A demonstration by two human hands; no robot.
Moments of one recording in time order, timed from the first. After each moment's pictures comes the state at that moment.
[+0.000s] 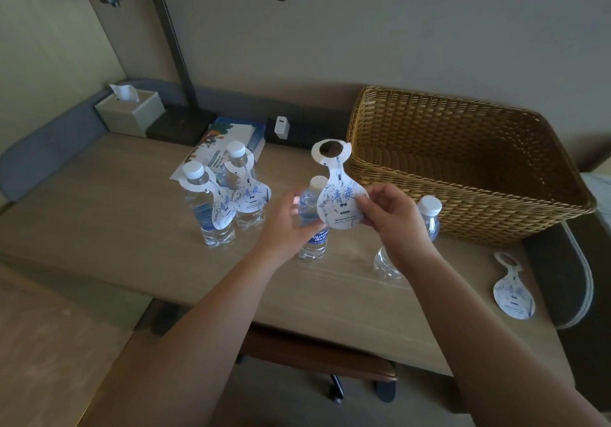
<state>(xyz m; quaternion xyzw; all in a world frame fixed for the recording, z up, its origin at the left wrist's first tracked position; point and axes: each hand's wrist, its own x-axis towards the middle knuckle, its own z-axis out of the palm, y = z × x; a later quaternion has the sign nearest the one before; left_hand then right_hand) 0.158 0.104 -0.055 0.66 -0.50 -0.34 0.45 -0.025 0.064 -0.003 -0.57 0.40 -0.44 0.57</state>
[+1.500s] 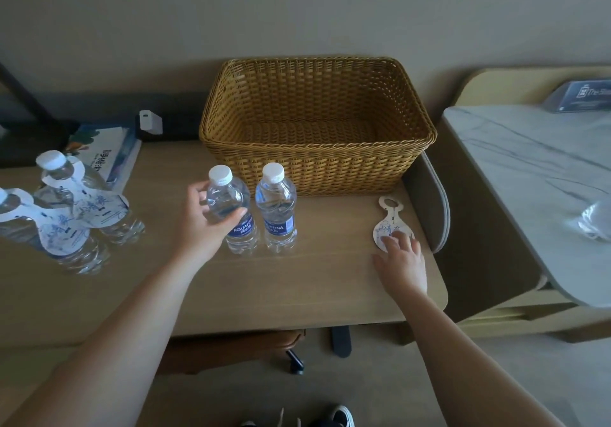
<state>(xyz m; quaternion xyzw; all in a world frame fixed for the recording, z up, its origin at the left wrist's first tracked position) 0.063 0.075 -0.076 0.68 -0.51 -0.27 0.44 -0.280 0.081 -0.157 -0.63 0.76 -0.11 0.12</state>
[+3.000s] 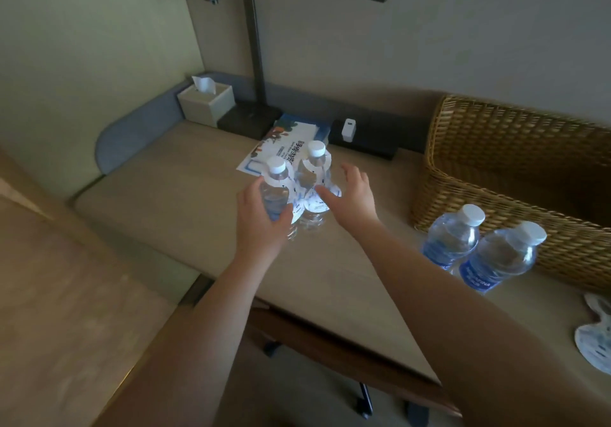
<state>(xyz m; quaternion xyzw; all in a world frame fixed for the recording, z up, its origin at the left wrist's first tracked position) 0.267 0.169 -0.048 0.76 -0.39 -0.08 0.51 0.150 0.042 -0.043 -0.75 0.48 -0.28 0.36</state>
